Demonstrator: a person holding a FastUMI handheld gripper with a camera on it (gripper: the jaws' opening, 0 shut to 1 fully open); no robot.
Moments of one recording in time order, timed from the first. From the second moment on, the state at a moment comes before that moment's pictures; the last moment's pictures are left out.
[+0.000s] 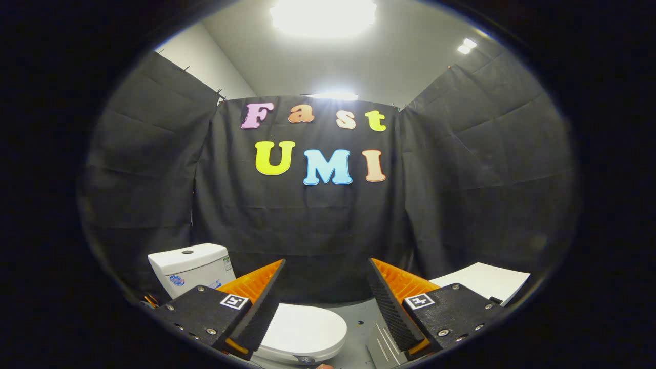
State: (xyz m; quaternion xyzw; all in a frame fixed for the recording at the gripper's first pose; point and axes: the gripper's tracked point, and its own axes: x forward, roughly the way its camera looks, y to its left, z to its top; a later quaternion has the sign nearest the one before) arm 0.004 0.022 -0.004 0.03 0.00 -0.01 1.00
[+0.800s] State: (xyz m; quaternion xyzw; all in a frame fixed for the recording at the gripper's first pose) arm 0.026 0.153 -0.157 0.20 0.14 0.08 0.97
